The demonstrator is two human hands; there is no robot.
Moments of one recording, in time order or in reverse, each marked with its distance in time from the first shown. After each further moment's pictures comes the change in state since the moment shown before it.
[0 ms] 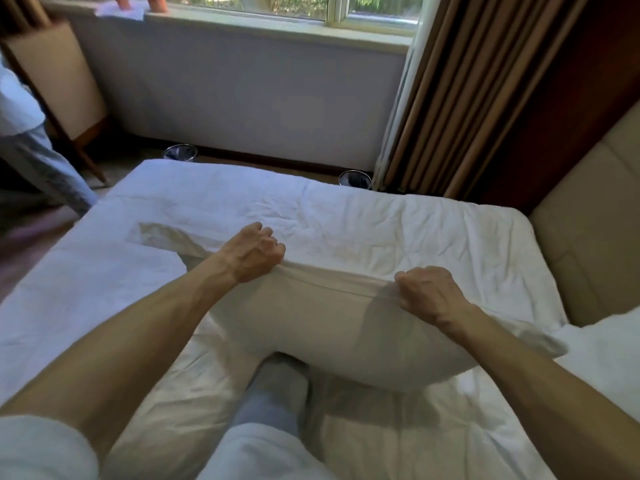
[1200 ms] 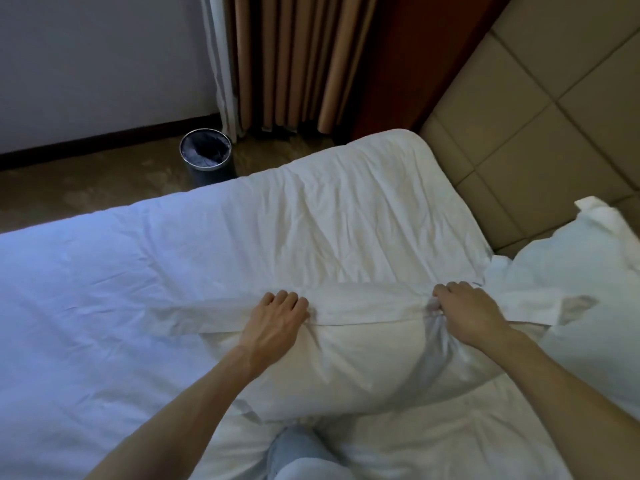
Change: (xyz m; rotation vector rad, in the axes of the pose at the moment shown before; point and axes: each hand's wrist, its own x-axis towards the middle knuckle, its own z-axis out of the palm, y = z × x) left_hand 0.381 0.037 0.168 -0.859 0.265 0.316; right_hand 0.132 0.184 0.143 0.226 -0.605 0.694
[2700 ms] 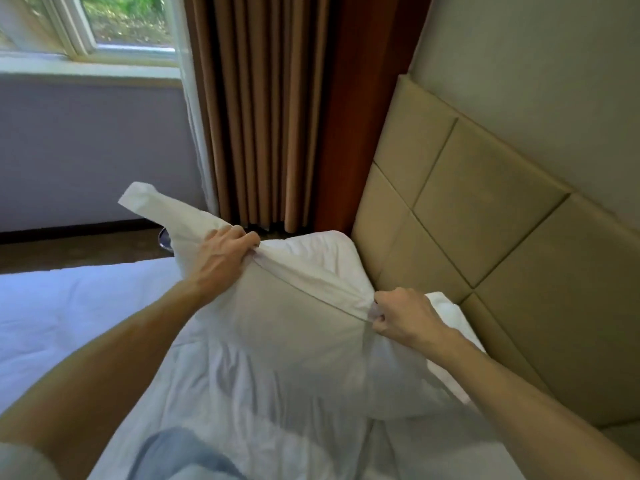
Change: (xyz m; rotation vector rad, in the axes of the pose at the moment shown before) left_hand 0.279 0.240 -0.145 0.144 0.431 -0.214; right_hand 0.003 0.343 -0.049 0.201 0.384 -0.298
